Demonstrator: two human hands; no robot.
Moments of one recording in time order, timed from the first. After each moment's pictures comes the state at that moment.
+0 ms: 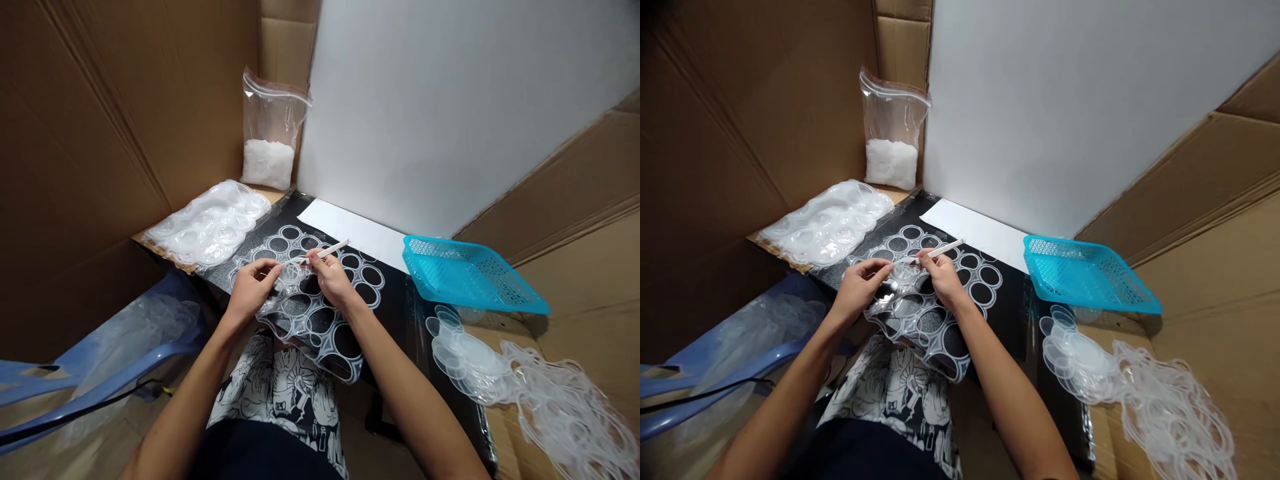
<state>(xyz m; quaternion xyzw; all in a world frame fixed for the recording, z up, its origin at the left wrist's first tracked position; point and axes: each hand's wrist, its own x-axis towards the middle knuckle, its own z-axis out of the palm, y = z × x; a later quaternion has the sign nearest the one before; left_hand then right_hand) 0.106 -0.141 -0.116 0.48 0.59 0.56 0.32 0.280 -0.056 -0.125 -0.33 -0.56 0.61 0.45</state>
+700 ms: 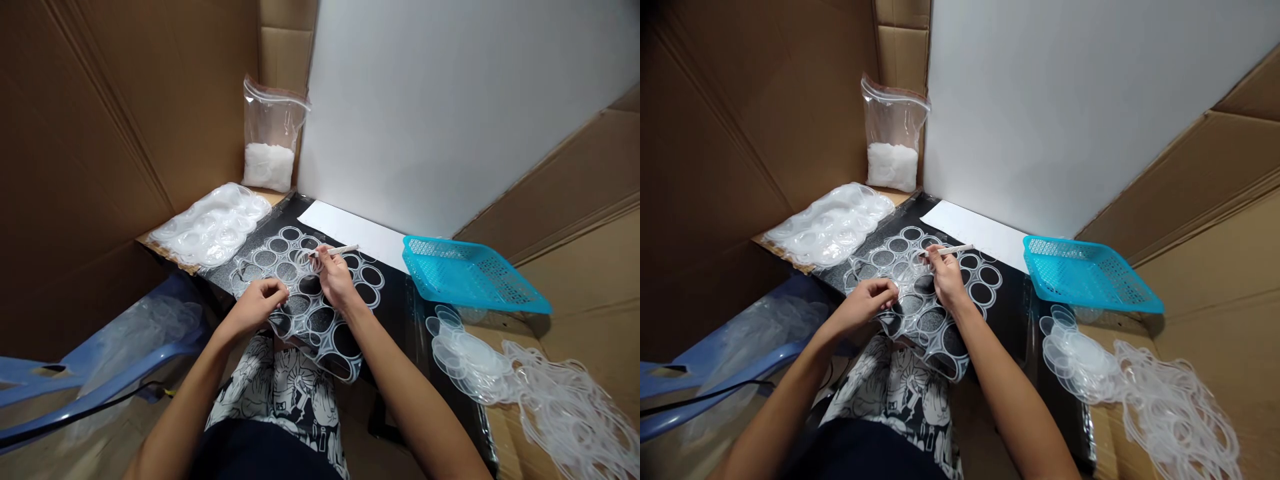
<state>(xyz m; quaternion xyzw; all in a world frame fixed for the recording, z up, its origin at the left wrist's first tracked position) 0.111 -0.161 -0.115 0.56 0.52 0.45 0.47 0.280 -0.057 -0.120 -0.33 -0.50 0.60 0.52</state>
